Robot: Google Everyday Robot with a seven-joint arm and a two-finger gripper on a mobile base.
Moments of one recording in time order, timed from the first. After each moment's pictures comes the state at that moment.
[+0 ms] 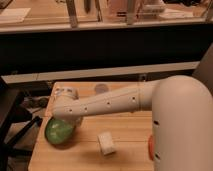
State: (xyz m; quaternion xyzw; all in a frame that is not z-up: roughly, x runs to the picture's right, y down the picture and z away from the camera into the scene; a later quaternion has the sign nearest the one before) arm -0.144 0.179 0.766 -0.19 -0.19 -0.65 0.71
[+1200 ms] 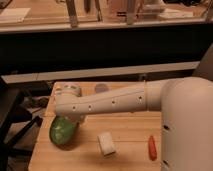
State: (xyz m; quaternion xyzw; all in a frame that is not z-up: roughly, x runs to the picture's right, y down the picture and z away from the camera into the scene) arm -0.130 0.163 0.752 -0.17 -0.20 -0.69 0.67
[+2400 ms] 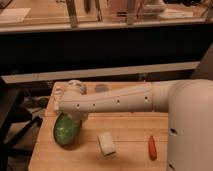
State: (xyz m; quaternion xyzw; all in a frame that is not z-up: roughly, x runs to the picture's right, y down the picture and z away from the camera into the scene) arm -0.116 0.152 0.750 -0.15 -0.20 -0.72 0.64
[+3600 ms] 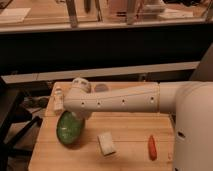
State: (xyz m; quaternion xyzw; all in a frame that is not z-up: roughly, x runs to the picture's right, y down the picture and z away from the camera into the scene) arm -0.101 0.142 0.749 -0.14 -0.21 -0.74 0.62
